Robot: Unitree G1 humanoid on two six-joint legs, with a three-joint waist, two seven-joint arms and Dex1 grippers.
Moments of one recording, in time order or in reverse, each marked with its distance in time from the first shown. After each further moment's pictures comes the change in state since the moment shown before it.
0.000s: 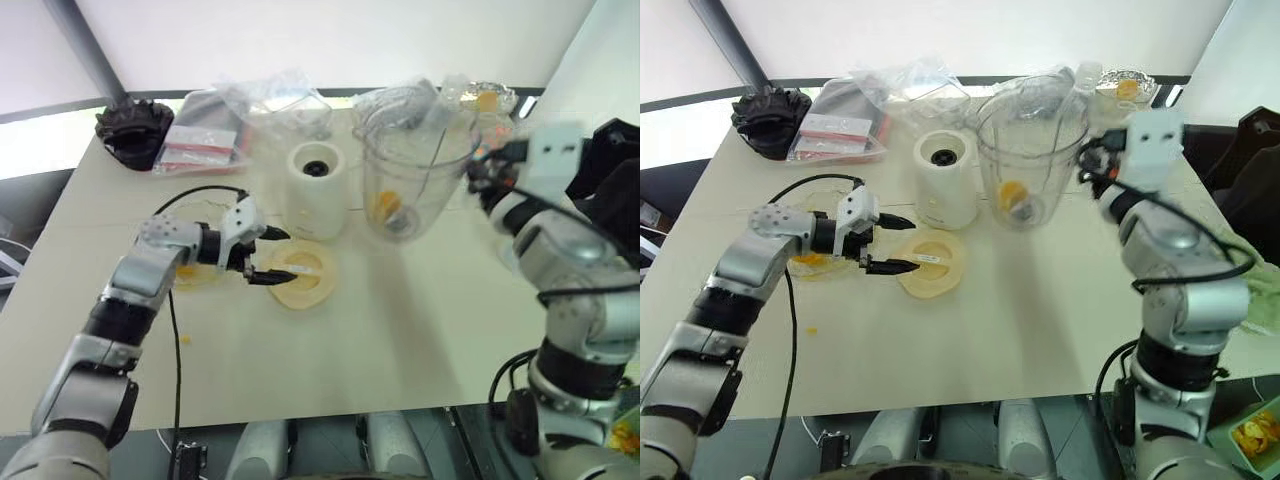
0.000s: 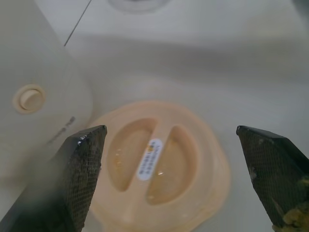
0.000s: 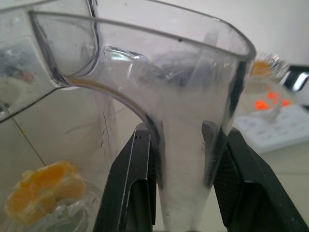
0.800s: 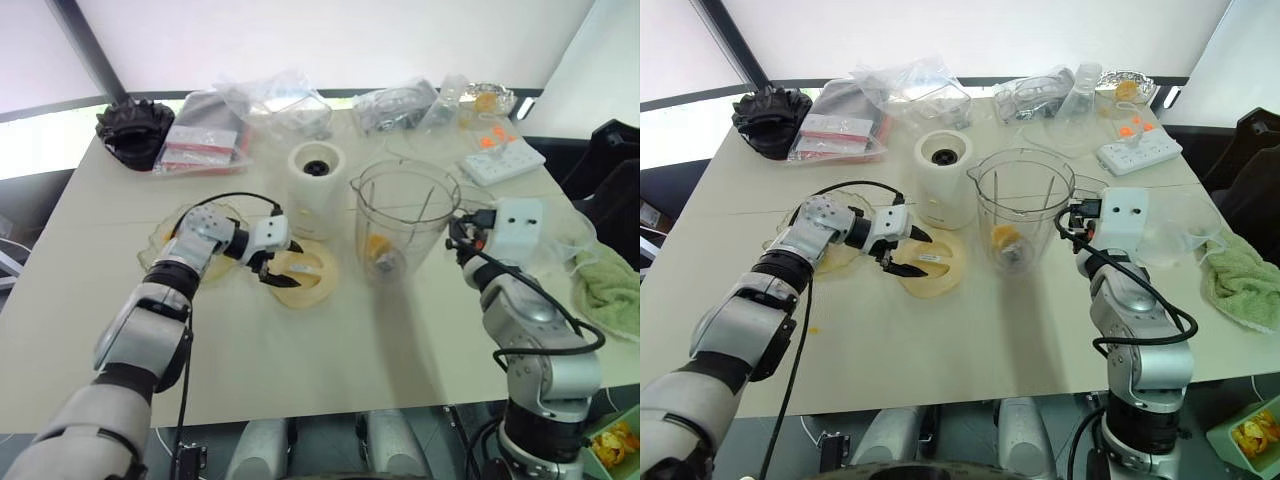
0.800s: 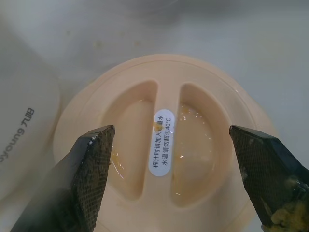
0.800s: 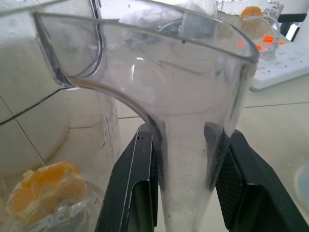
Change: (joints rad) left arm -0.250 -0.193 -0.055 0.663 0.255 -0.465 -0.087; right arm 0.232 0.144 0.063 -0.039 -0.120 -0.183 -0.051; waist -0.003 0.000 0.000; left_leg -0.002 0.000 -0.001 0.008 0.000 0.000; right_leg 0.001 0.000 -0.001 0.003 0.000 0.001
